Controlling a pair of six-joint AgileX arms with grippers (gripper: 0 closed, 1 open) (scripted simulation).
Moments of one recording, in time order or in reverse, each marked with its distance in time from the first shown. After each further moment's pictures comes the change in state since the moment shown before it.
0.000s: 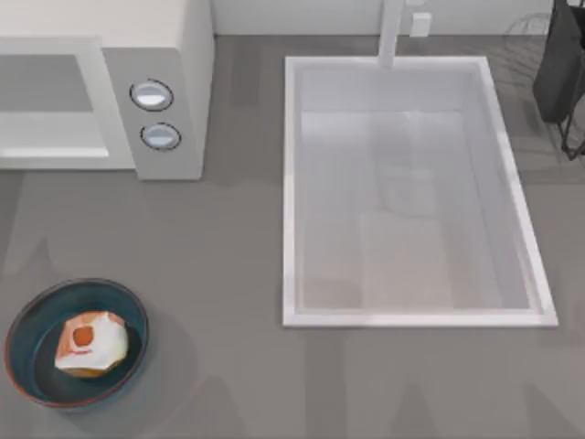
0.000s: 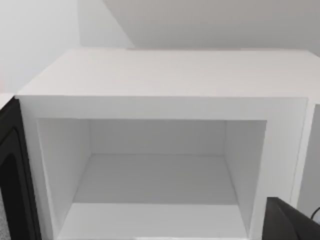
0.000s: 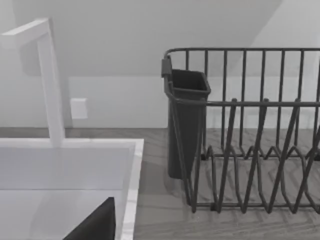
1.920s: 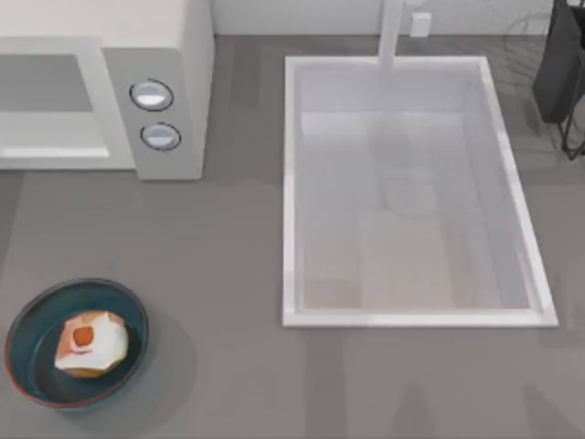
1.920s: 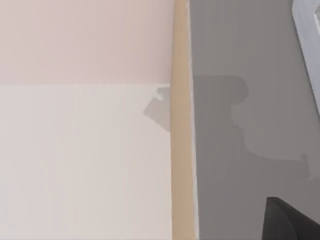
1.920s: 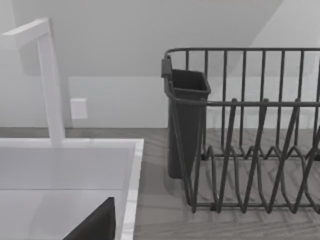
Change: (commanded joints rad) left arm 0.898 1.423 1.177 -0.872 0.527 0.906; right arm 0.000 0.000 0.000 0.000 0.000 0.000
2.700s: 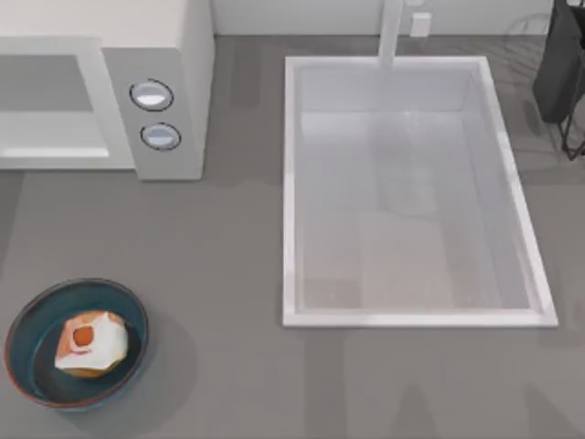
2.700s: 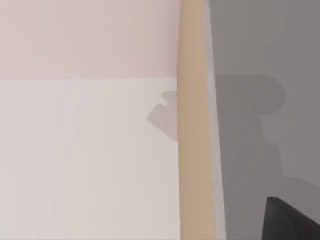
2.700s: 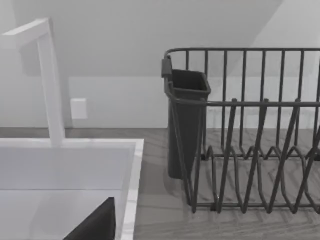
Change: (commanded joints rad) left arm 0.002 0.097 -0.207 0.319 0.002 0.004; right arm 0.000 0.000 0.000 0.000 0.000 0.000
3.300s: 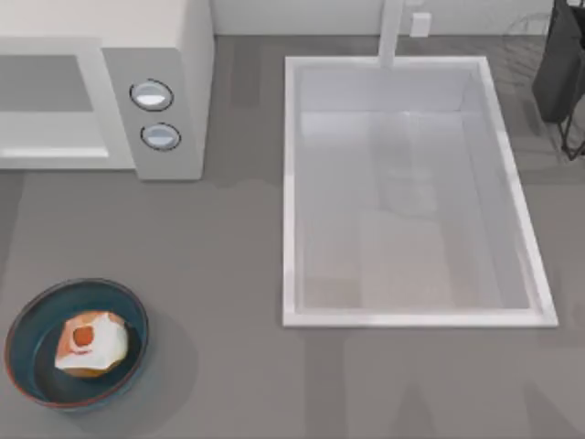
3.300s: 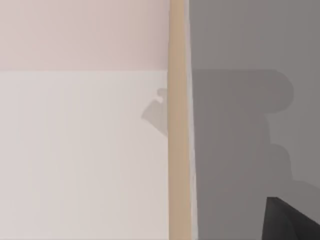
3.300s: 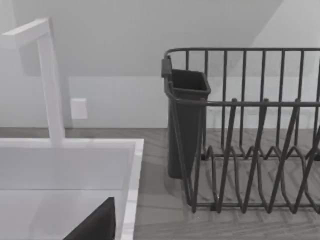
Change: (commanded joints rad) left arm -0.027 -0.016 -0.097 0.089 -0.011 -0.026; right arm 0.000 0.000 0.000 0.000 0.000 0.000
